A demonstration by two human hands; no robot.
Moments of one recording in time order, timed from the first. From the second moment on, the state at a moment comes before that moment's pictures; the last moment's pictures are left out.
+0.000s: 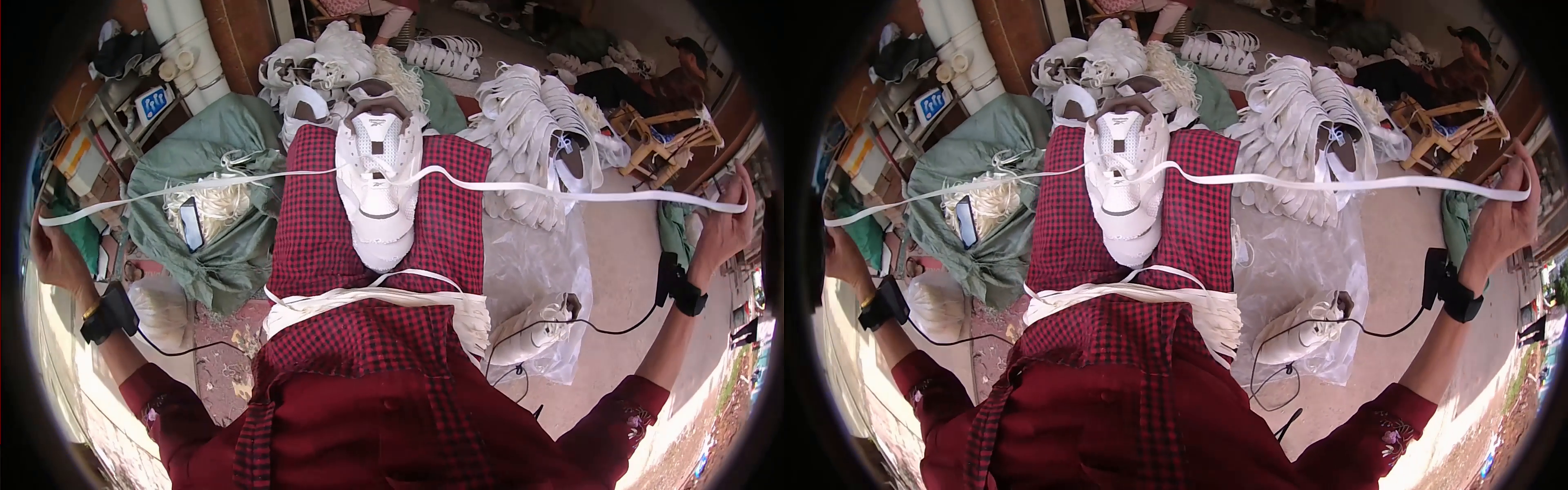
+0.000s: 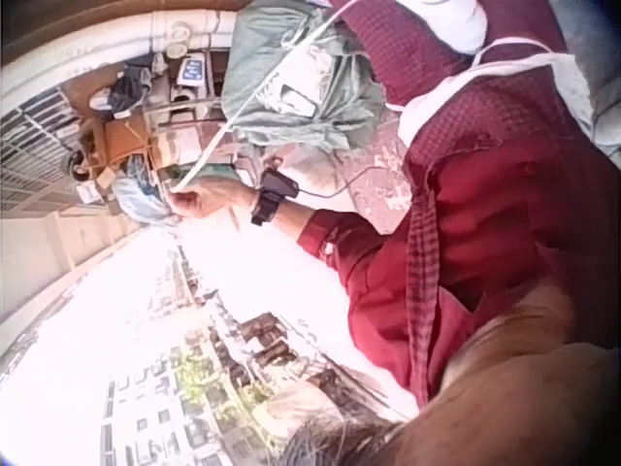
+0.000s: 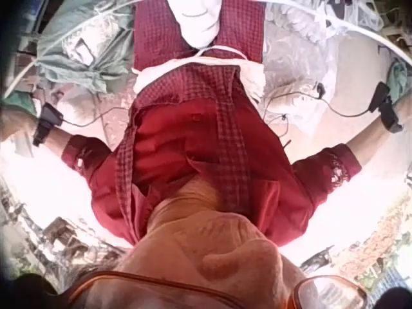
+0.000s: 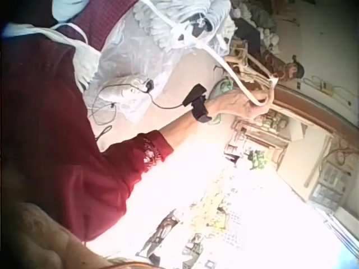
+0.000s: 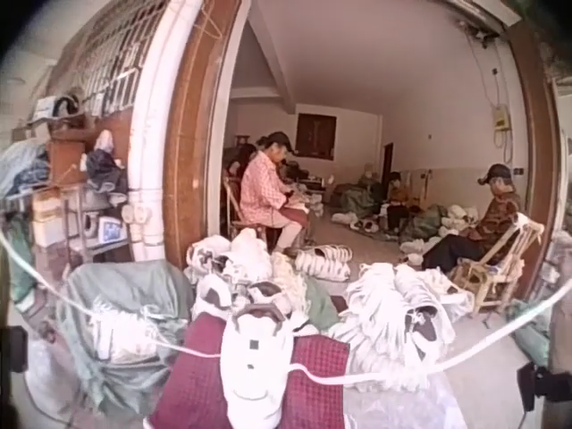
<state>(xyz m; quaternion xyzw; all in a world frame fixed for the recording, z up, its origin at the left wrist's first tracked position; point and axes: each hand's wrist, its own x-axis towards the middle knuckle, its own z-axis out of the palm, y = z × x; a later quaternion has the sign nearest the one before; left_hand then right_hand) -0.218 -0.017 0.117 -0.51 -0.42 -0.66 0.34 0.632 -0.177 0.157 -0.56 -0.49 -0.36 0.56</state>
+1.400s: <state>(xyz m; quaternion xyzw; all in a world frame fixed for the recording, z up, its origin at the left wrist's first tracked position) 0.148 0.027 -0.040 -0.67 -0.29 -0.59 -0.33 0.391 0.012 -0.002 -0.46 -0.67 0.37 0.45</state>
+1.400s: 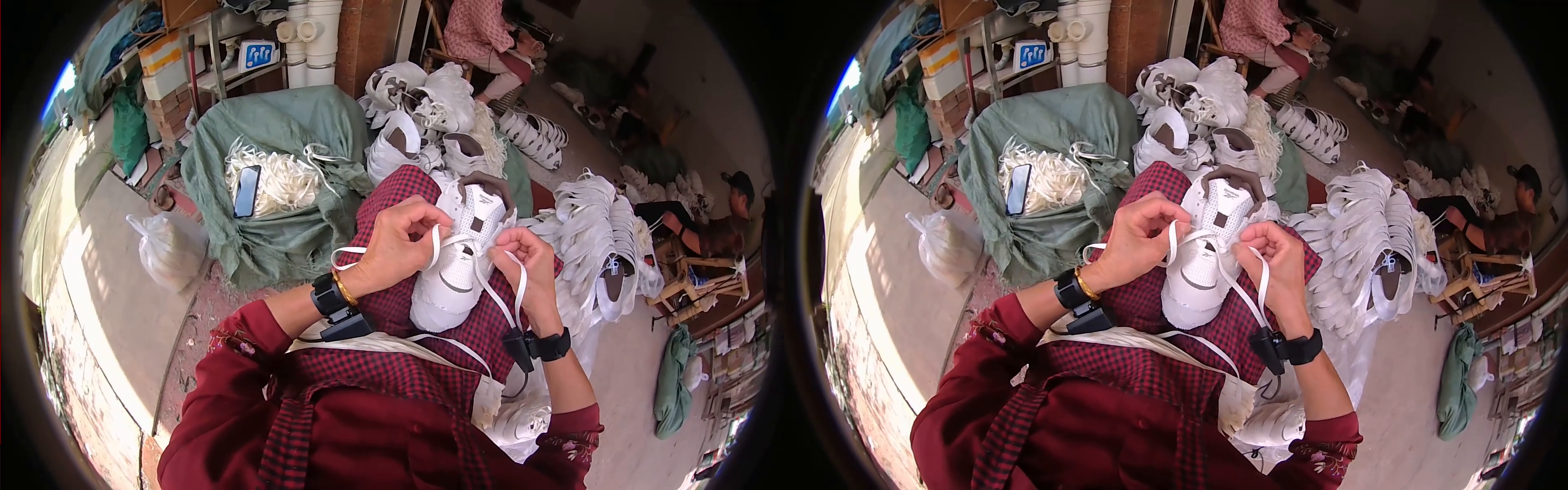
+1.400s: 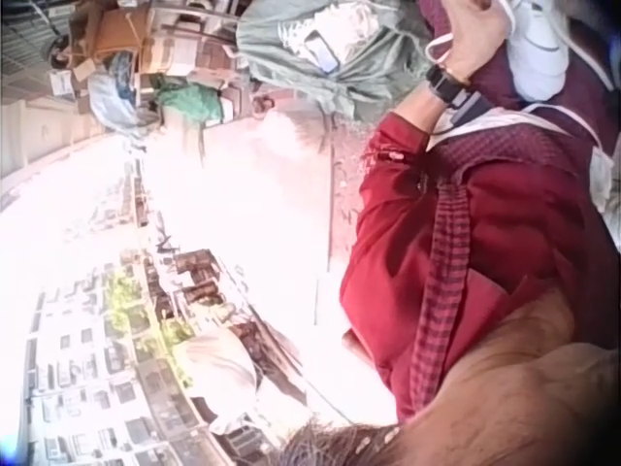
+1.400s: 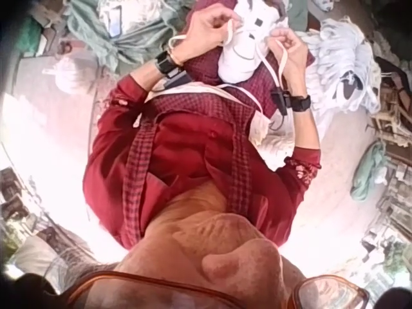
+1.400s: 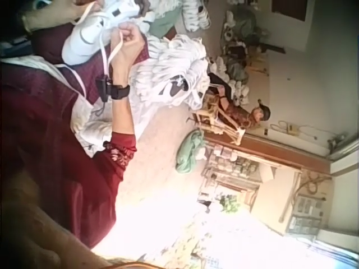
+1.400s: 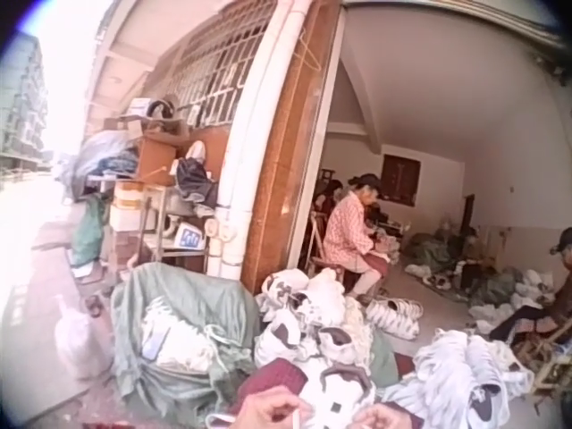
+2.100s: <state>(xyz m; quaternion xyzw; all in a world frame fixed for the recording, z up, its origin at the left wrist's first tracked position) 0.145 0.090 0.070 -0.98 -0.18 -0.04 -0.09 0.376 0.038 0.090 -0.32 -0.95 -0.02 0.04</state>
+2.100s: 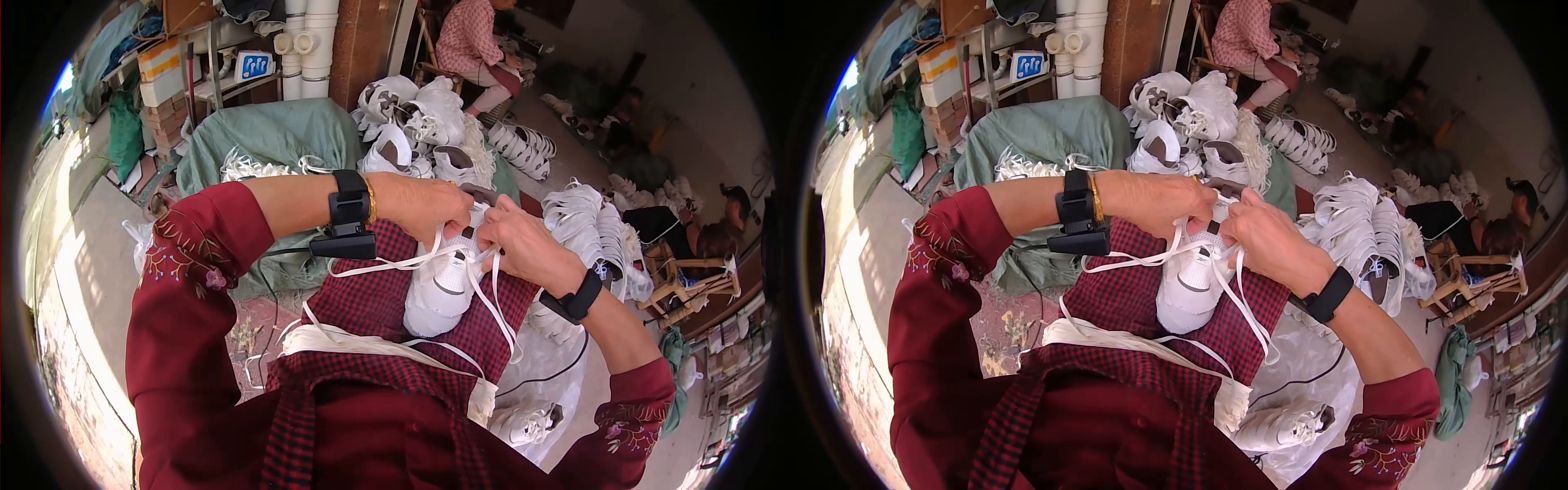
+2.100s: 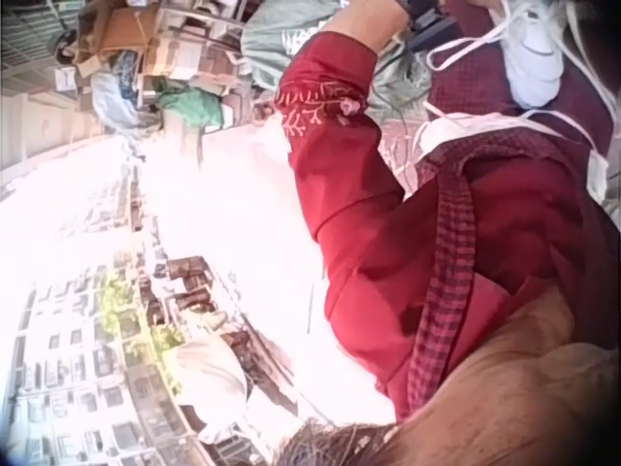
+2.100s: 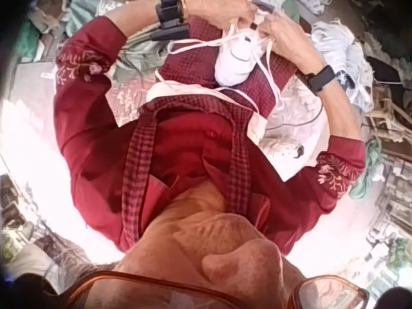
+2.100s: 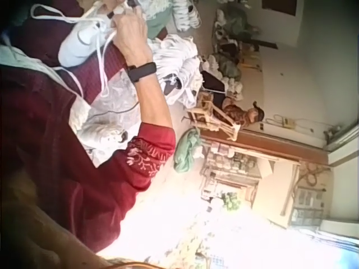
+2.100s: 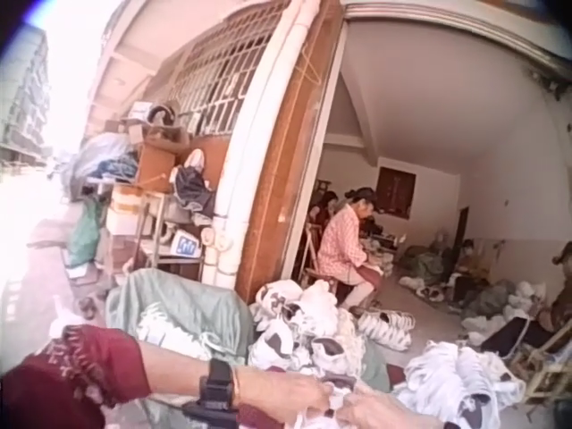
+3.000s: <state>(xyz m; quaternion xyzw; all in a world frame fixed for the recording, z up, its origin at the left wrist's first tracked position) 0.170 0.094 0.069 -0.93 -0.33 -0.02 -0.15 0.377 0.067 0.065 -0.56 -0.68 0.40 0.24</state>
